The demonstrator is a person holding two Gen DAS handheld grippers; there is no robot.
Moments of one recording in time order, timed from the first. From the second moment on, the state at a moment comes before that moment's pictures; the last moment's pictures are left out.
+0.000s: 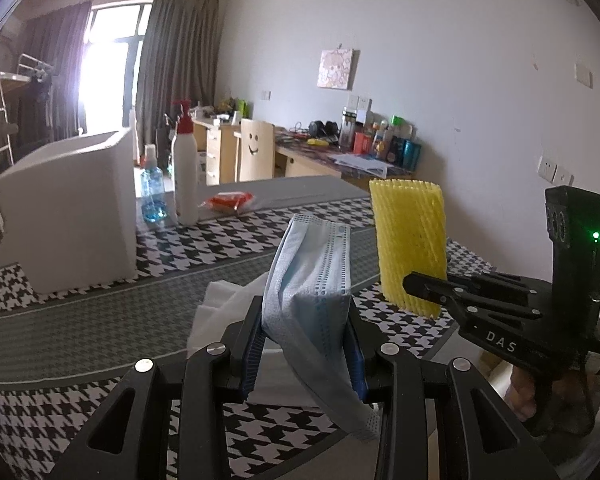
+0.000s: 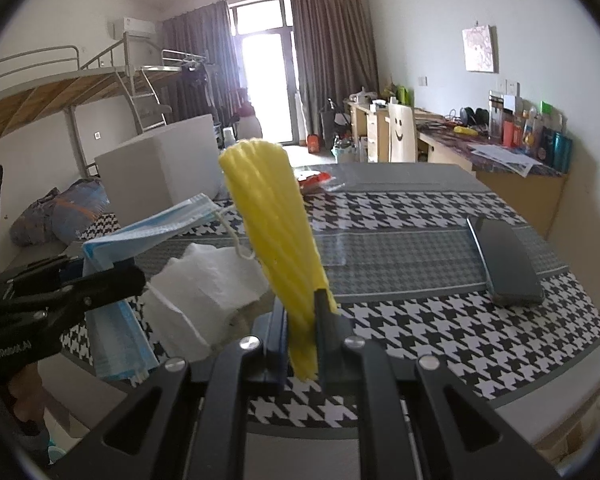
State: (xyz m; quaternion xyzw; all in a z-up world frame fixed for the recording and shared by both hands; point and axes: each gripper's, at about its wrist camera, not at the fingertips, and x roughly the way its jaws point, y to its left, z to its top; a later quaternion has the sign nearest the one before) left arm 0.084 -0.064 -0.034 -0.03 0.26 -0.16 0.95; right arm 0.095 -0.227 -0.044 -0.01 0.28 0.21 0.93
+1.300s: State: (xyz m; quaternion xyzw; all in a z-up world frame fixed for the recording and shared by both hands) left arm 0.072 -0.012 0.008 -0.02 0.21 -0.07 0.97; right arm 0.089 -0.197 -0.006 -0.01 0.23 0.25 0.94
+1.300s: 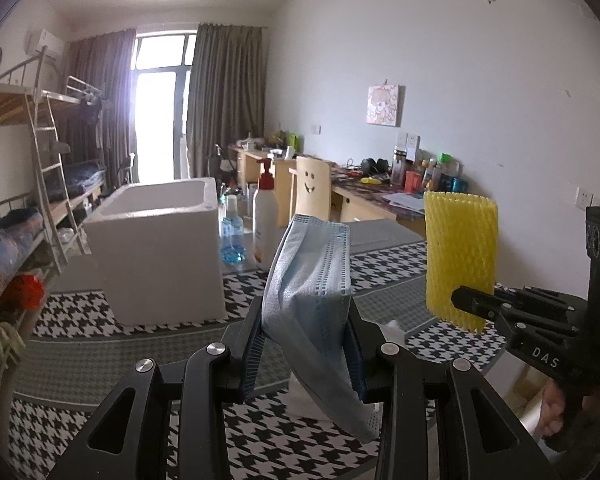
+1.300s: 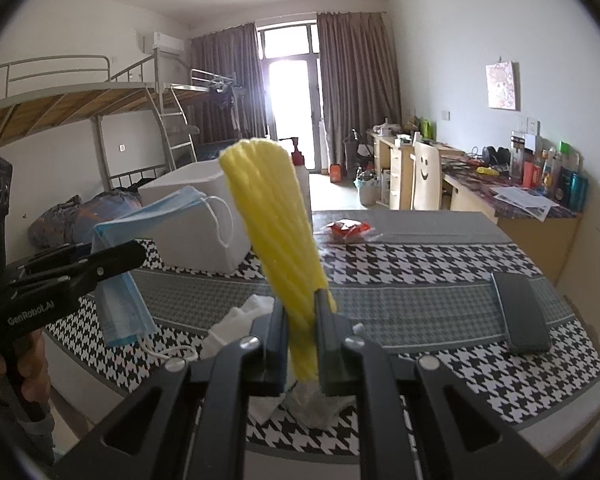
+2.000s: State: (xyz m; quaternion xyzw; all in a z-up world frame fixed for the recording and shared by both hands) left arm 0.097 0.008 0.029 -0.02 0.19 -0.05 0.98; right arm 0.113 -0.171 0.016 -0.02 0.21 0.27 0.94
